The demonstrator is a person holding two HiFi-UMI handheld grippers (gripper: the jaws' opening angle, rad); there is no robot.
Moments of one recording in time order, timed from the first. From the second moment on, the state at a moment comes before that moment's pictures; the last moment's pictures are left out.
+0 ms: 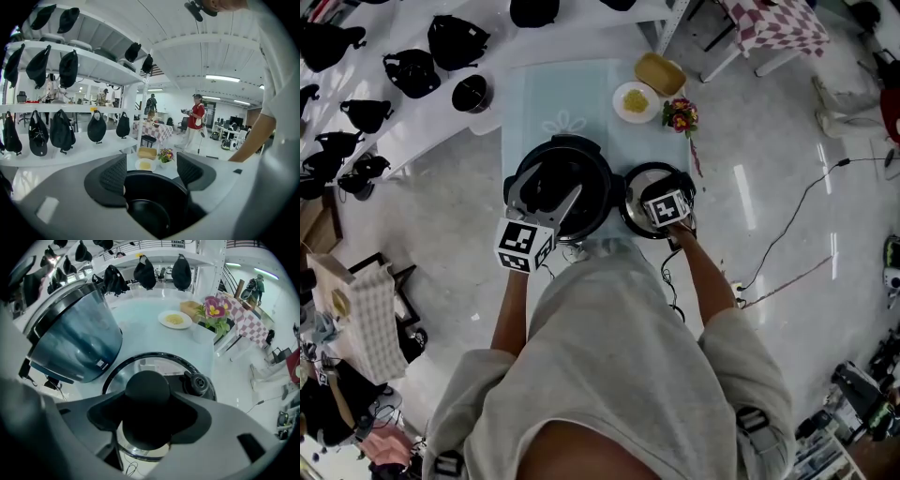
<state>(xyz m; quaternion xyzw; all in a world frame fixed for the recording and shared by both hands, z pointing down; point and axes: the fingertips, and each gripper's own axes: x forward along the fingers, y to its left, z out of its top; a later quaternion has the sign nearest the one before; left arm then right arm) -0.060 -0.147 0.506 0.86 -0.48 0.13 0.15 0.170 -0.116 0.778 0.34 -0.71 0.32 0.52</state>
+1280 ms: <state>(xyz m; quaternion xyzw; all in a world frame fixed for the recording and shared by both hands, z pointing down) -0.035 -0.151 0.494 0.88 -0.44 0.11 0.14 0.136 -0.114 0.403 0.48 -0.88 0.03 0.07</state>
